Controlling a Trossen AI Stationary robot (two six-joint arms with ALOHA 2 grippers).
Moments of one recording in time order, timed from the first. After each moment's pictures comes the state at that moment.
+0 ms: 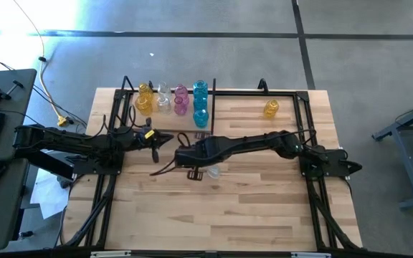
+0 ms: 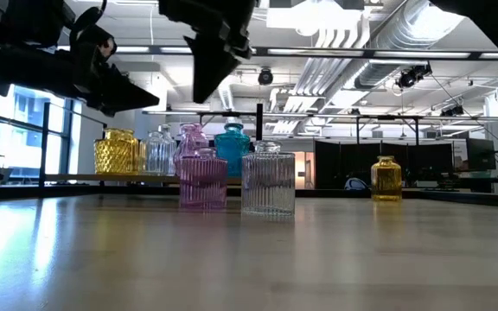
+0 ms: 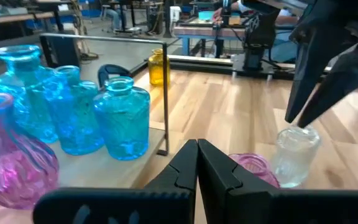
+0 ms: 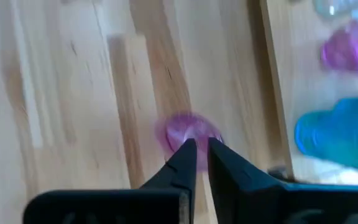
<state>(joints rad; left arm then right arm) 0.11 0.82 0.10 0.58 -0.17 -0.01 0.14 2.34 2.34 -1.21 0.37 0.19</state>
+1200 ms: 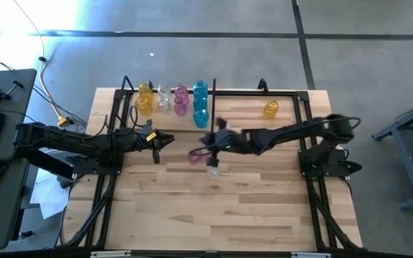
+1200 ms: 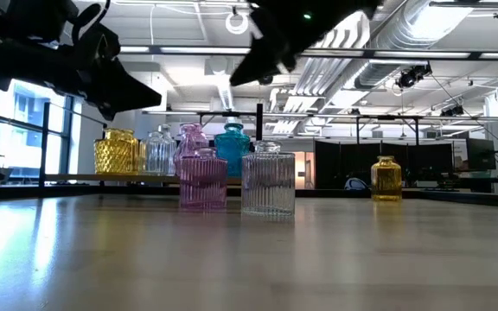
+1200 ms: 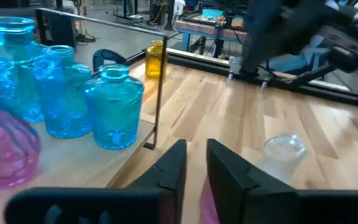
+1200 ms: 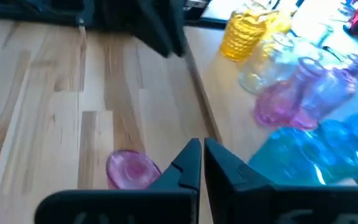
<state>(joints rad) 0.07 0.83 0.12 0.54 -0.20 -0.16 0.06 1.72 1.22 -0.07 0.35 -0.07</state>
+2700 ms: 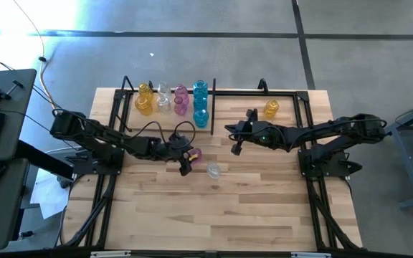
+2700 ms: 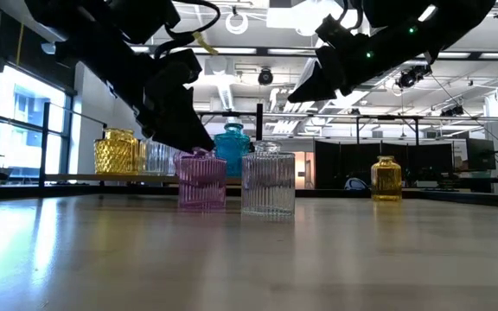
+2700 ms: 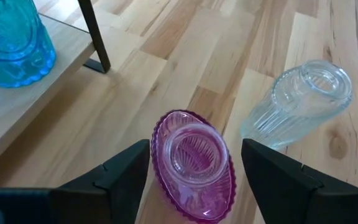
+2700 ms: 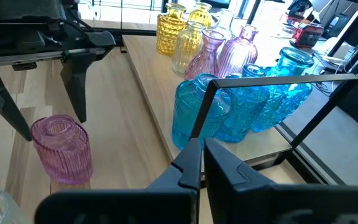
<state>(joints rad) -0.09 1.49 0.65 0.12 -0.31 -0.36 -0.07 1.36 0.64 0.38 0.37 -0.09</state>
